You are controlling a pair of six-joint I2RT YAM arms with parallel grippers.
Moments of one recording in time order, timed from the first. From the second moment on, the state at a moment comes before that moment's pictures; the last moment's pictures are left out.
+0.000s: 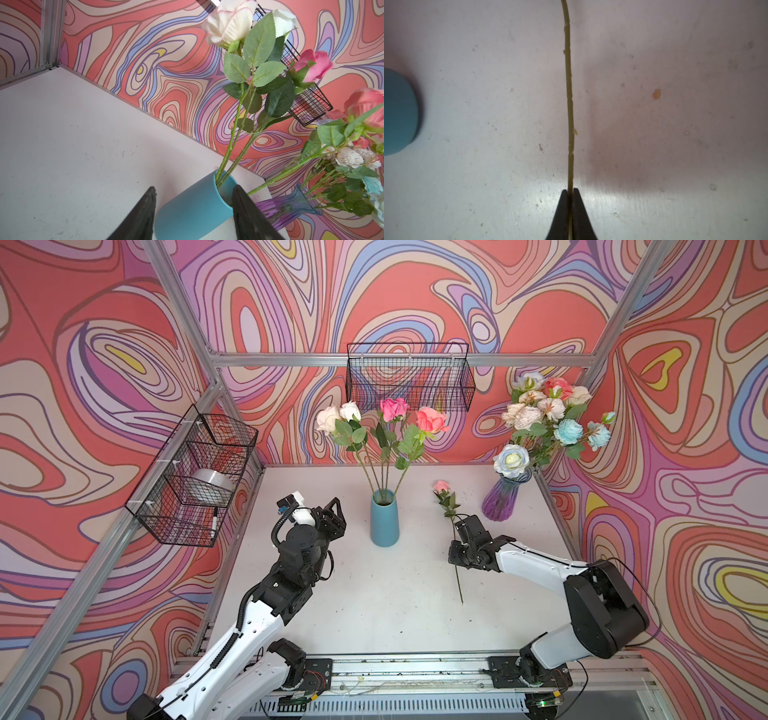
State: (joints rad) left arm -0.51 0.84 0.70 0.03 -0.42 -0.70; right arm 0.45 1.48 0.81 -0.35 0.06 0.65
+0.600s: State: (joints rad) left arm -0.51 0.85 0.70 0.04 -0.37 -0.68; right arm 0.45 1.22 0.75 -0.28 0.00 0.67
